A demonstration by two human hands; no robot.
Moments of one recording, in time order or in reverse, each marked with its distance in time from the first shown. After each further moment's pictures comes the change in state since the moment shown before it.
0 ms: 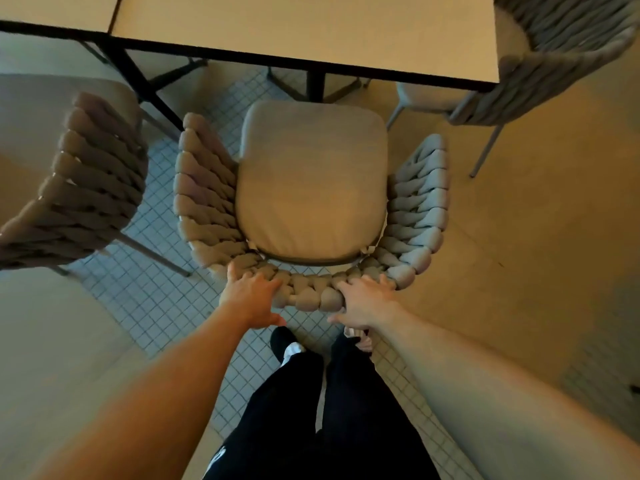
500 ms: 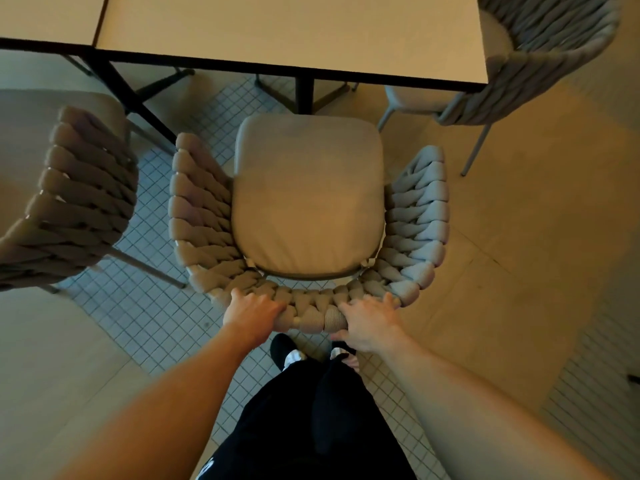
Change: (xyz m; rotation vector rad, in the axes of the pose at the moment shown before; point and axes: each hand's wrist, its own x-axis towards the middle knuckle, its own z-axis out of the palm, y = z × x) left_hand 0.002 0.007 0.010 0.098 0.058 0.036; right_hand -0.016 -0.009 0.018 -0.046 0.014 0.044
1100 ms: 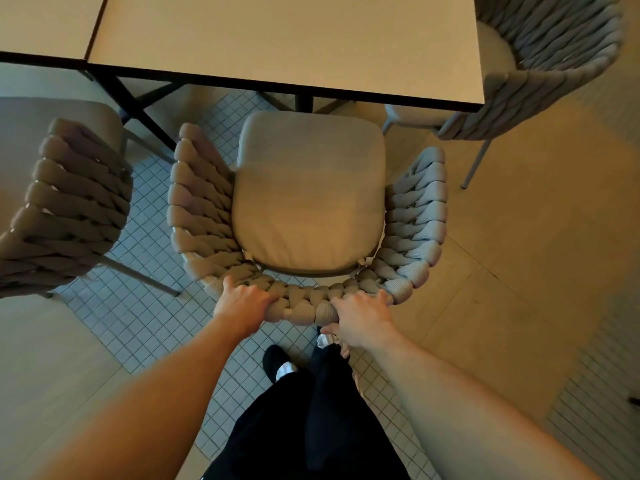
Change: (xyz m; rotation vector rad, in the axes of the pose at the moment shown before) left_hand 0.033 -0.008 -0.037 -0.018 0.062 -0.054; right_hand 0.025 0.023 -0.035 0.016 0.063 0.015
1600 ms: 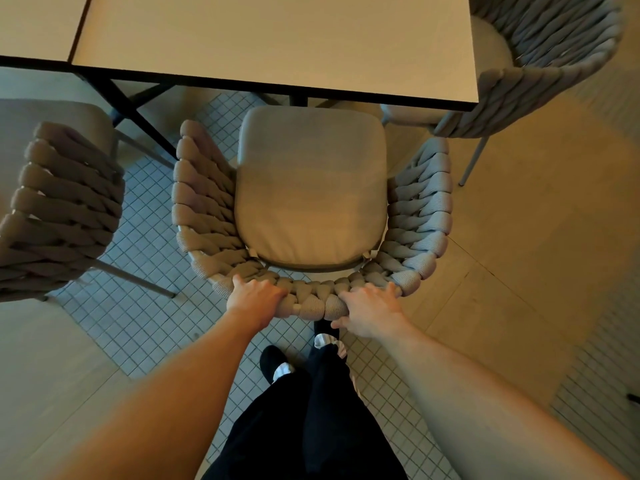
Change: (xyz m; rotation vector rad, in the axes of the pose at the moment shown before) left_hand 0.020 0.028 -0.025 0.025 -0.045 0.005; right_hand 0.007 0.036 -0.012 -0.003 -0.035 -0.006
